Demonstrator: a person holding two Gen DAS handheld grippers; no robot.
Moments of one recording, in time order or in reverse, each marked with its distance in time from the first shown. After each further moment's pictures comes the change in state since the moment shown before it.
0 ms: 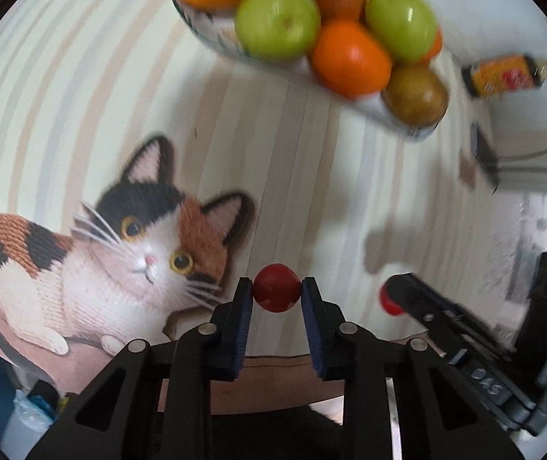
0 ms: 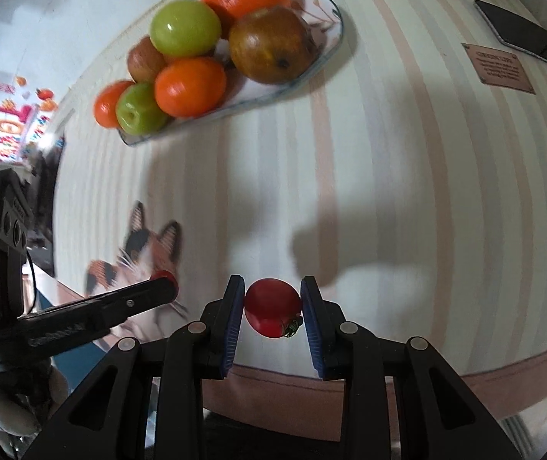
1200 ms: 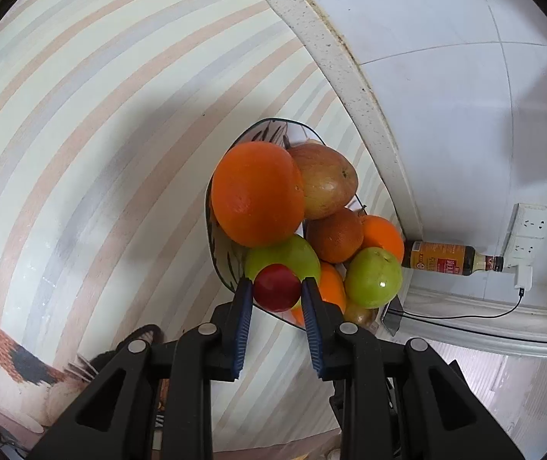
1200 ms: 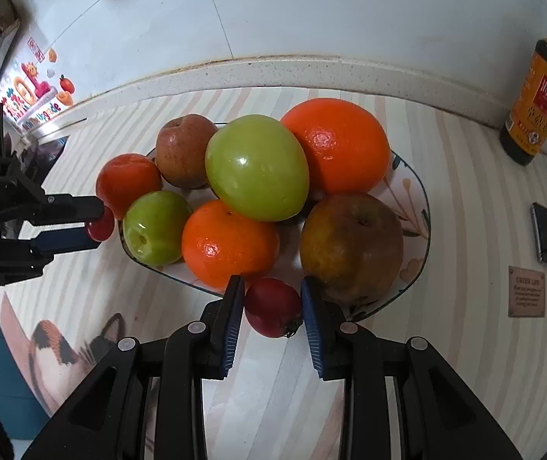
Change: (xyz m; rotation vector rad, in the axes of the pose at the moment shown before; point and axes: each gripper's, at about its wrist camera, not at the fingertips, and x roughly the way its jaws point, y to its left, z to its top) left arm -0.041 0.076 0.107 -0.326 -0.228 -0.372; right arm 0.020 0.069 0.093 -0.346 -0.308 -0.178
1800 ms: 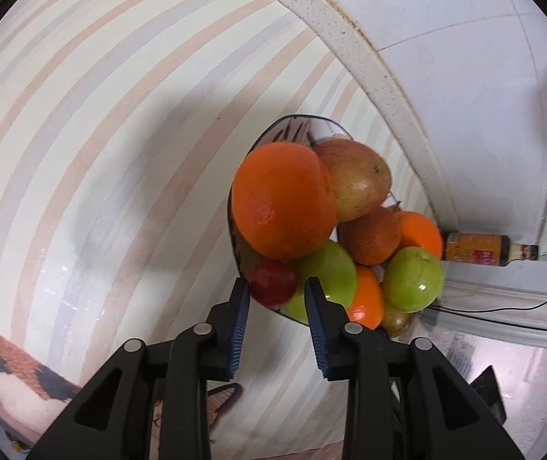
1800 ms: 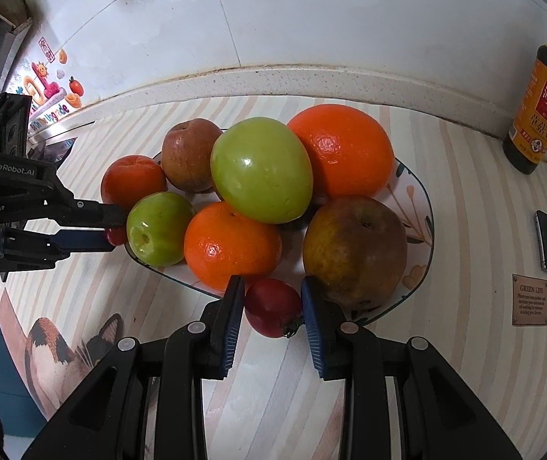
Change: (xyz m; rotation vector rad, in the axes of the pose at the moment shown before) left arm 0.011 -0.007 0.007 0.067 0.008 0.151; right arm -0.003 -0.003 -0.010 -0.014 -0.050 0.018
